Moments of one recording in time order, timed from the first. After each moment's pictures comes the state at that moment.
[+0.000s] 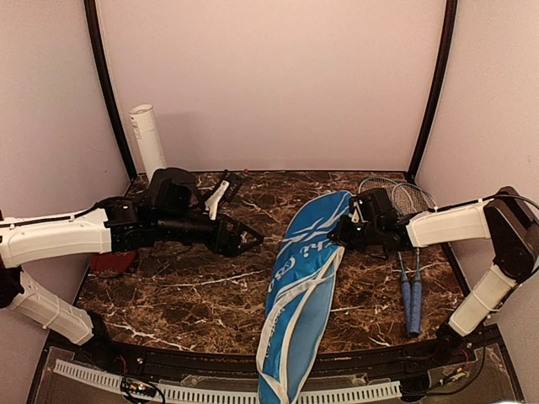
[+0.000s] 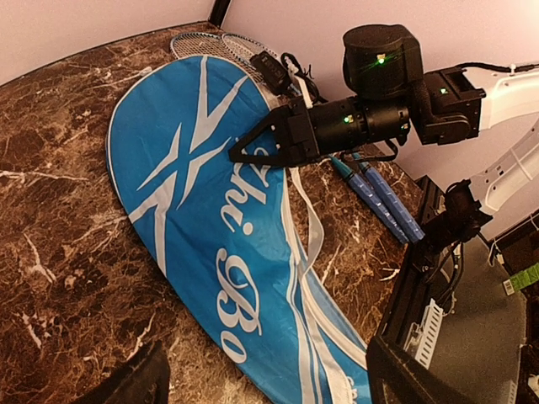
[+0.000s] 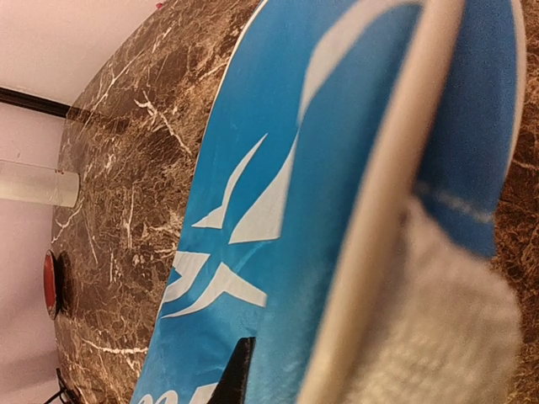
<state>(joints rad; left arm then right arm) -0.89 1.29 0.97 -0.18 0.23 -0.33 0.59 1.58 0.78 0.09 -0.10 0.83</state>
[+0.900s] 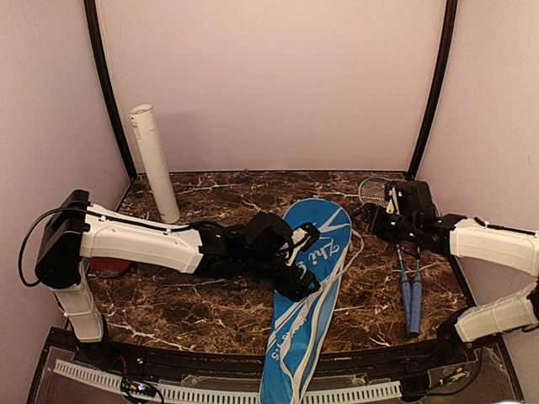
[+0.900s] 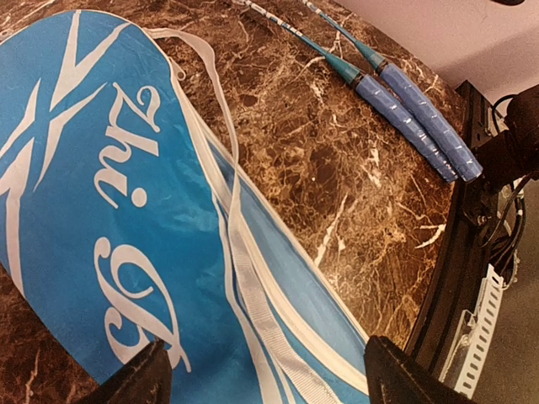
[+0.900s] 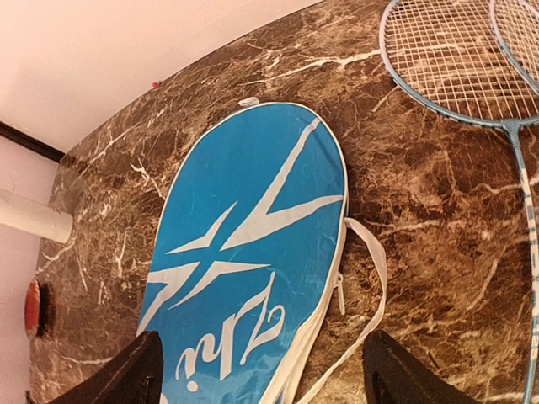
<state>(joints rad) -1.16 1.81 1.24 -0.16 0.04 -0.32 0.48 1.21 0.68 -0.08 0.03 0.68</state>
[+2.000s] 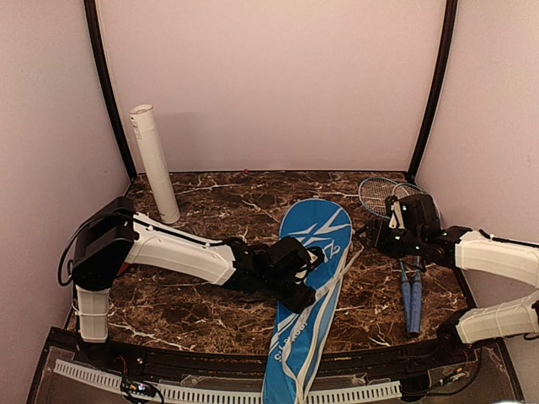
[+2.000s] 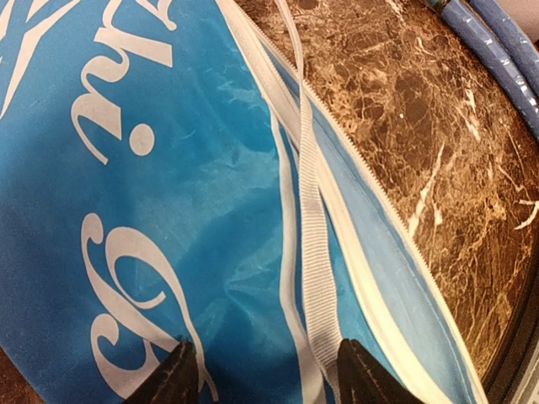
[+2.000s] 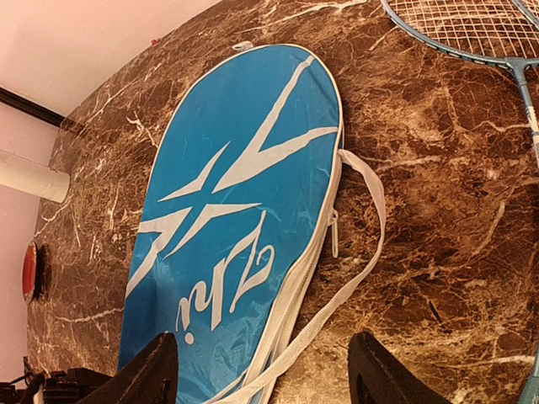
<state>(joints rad) -1.19 2.03 1.33 -0.21 -0.03 -0.34 0.48 1.12 0.57 -0.12 -0.07 0.67</state>
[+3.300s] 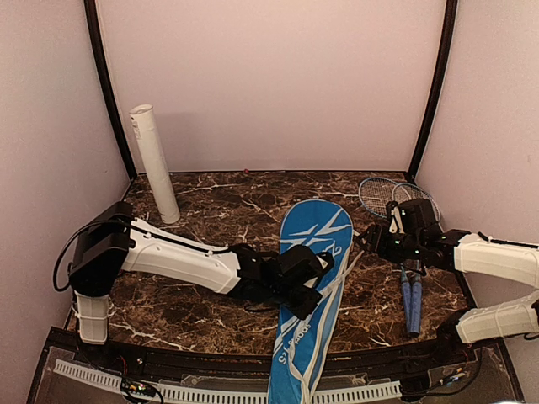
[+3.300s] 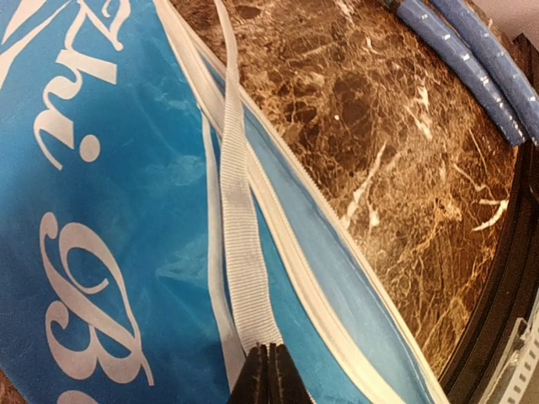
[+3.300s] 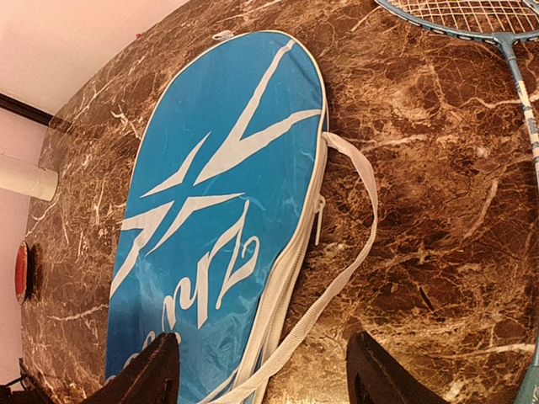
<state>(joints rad) -1.26 2.04 1.38 -0.24 -0.08 -0.40 0.48 1.12 0.54 -0.12 -0.05 0.69</state>
